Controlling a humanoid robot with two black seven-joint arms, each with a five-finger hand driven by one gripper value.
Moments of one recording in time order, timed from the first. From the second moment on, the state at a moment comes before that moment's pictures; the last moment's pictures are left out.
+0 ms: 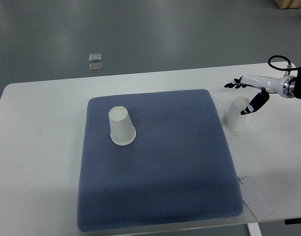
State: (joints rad) left arm 0.01 0.00 -0.05 -0.12 0.05 0.10 -0.04; right arm 0.81 -0.64 0.60 0.96 -1.57 0.37 0.15
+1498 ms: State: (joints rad) left arm 0.01 0.00 -0.05 -0.12 0.05 0.10 -0.04; right arm 0.82 -0.61 0.53 0.89 -1.60 0.30 0.16
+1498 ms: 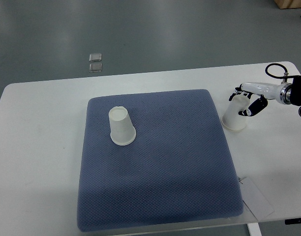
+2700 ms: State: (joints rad) left arm 0.01 0.00 -0.05 -0.12 0.05 0.10 -0.04; right arm 1.29 -0.27 0.53 1.11 -1.58 0.56 0.15
